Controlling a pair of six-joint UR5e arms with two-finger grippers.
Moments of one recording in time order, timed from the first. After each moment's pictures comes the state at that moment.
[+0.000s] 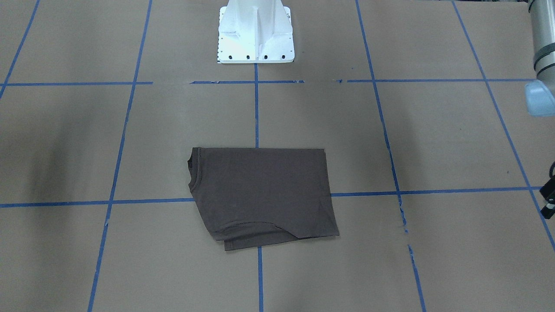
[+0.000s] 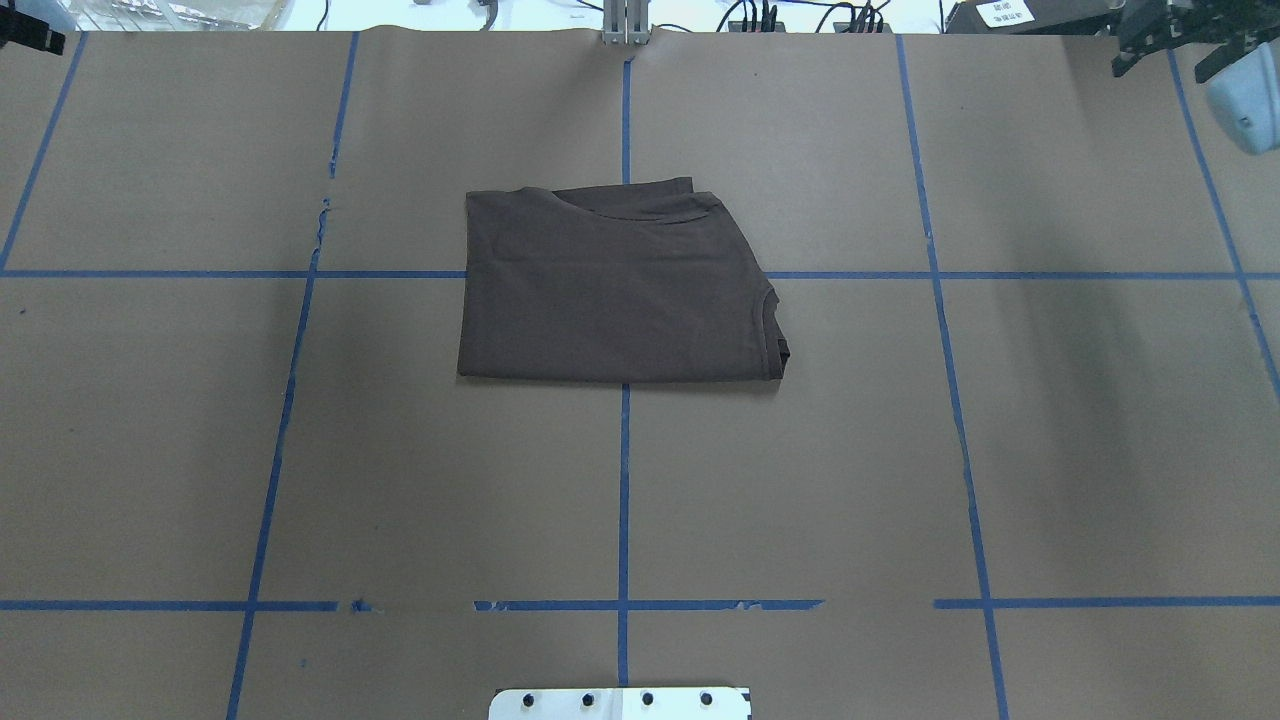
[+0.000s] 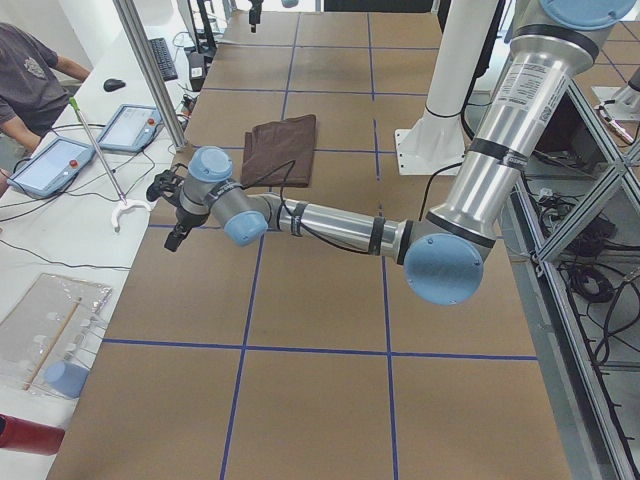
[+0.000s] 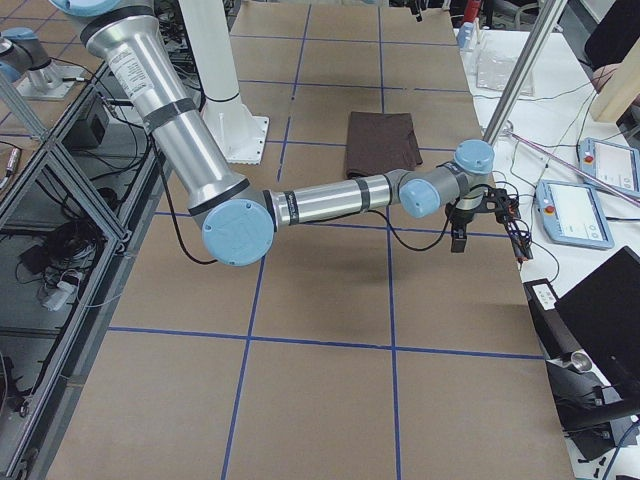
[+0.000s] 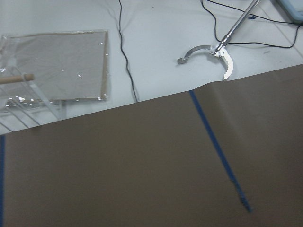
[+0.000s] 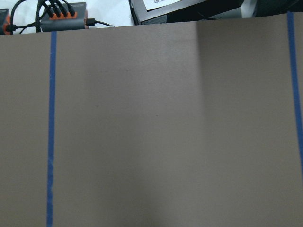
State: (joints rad) left arm -1.38 -1.95 -1.34 -2.21 -2.19 -0.34; right arm 1.36 -1.05 1.28 -1.44 2.27 0.44
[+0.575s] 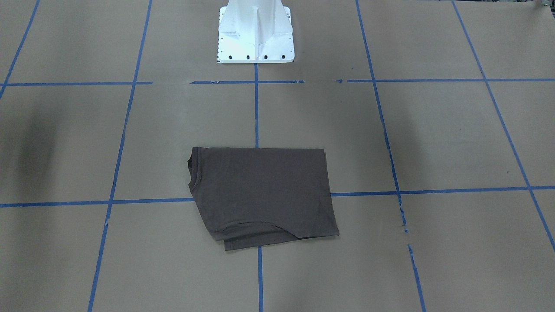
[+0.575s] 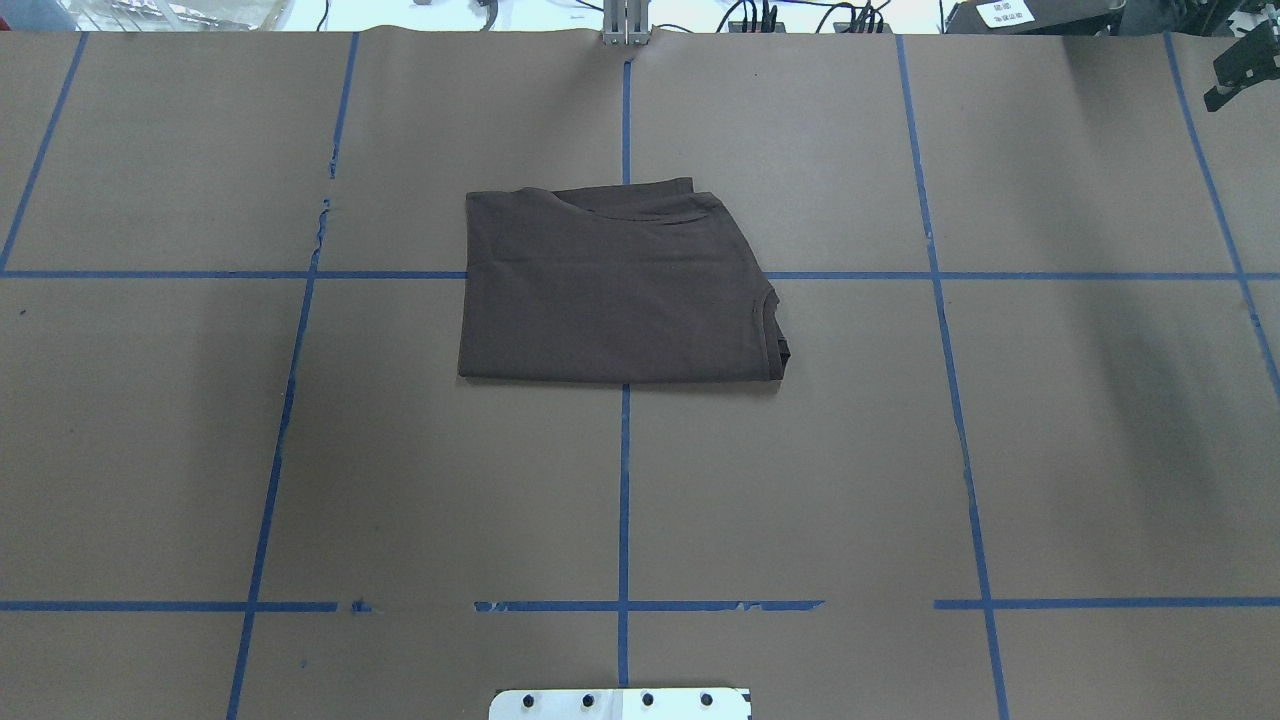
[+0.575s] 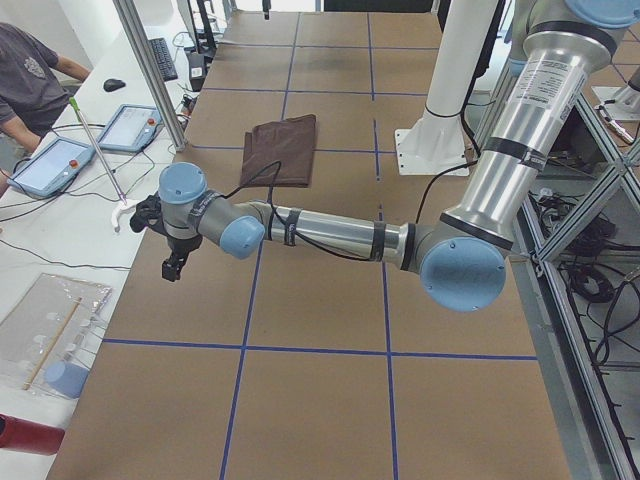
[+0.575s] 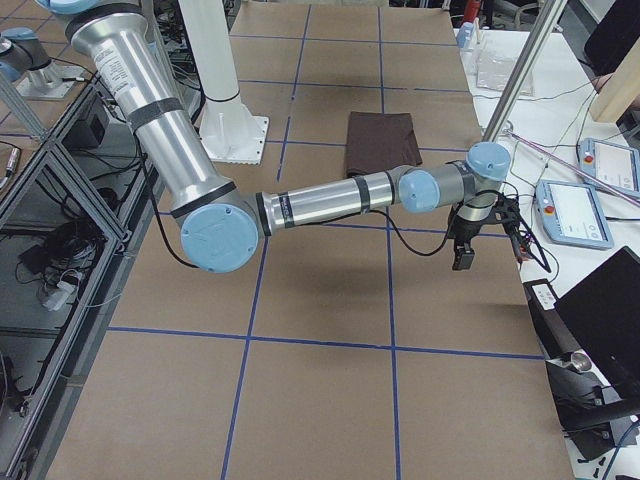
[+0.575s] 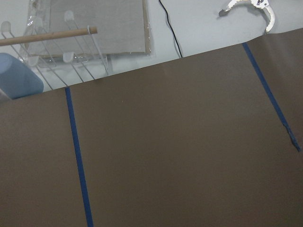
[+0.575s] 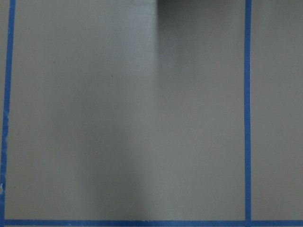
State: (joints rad) left arm -1.48 -1.94 -1.33 -1.93 -2.33 -0.13; right arm 1.42 -1.18 1.41 -1.57 2.30 0.27
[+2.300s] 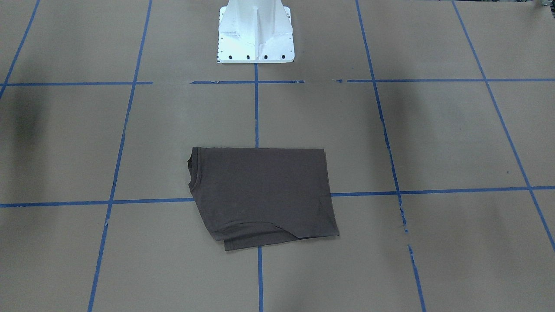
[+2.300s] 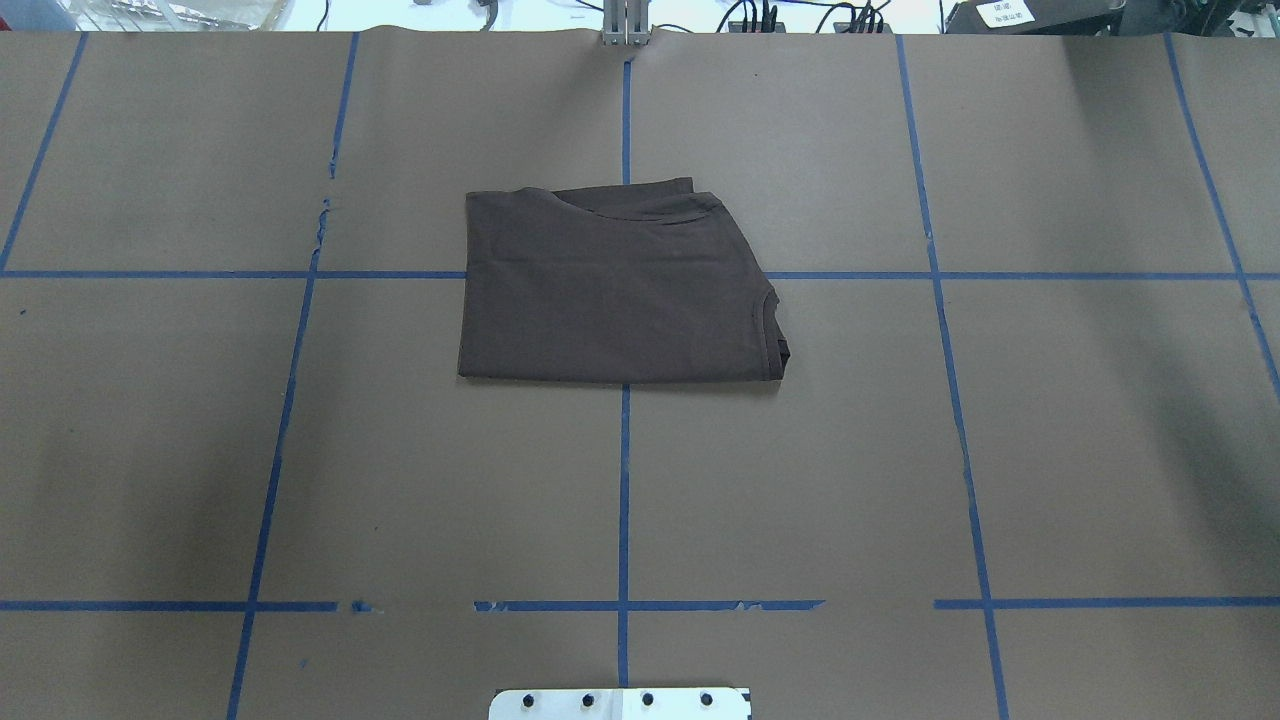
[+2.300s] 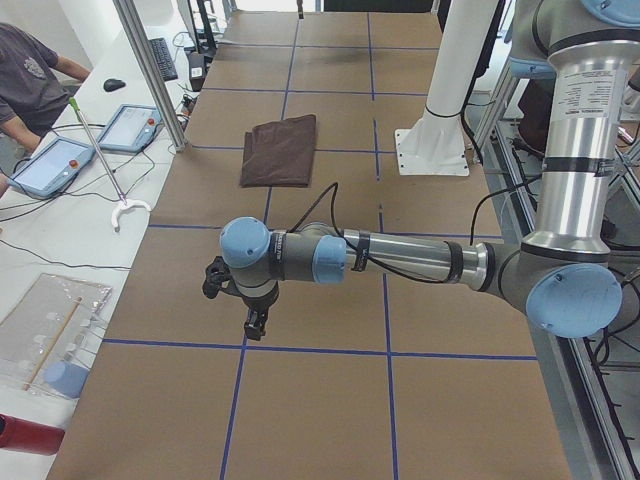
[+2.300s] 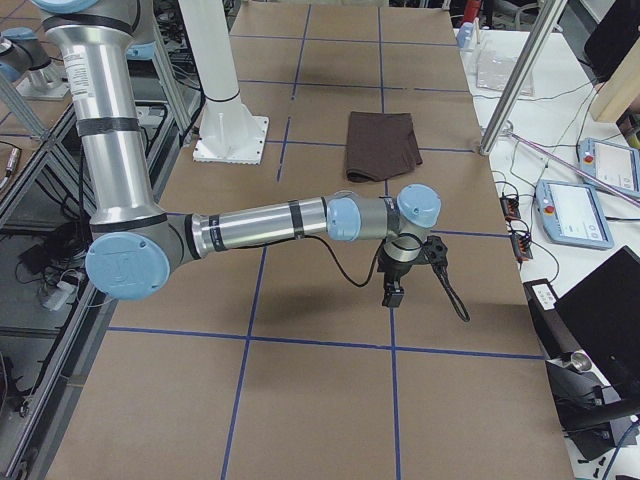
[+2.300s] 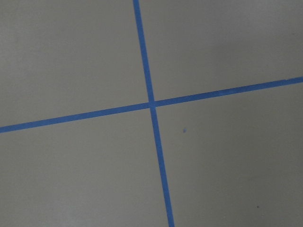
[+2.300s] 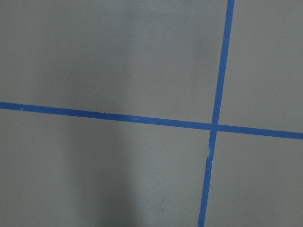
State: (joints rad) left arm -1.57 -1.61 -1.64 -1.53 -2.42 0.15; right arm 1.43 -1.42 1.63 -1.72 2.31 0.04
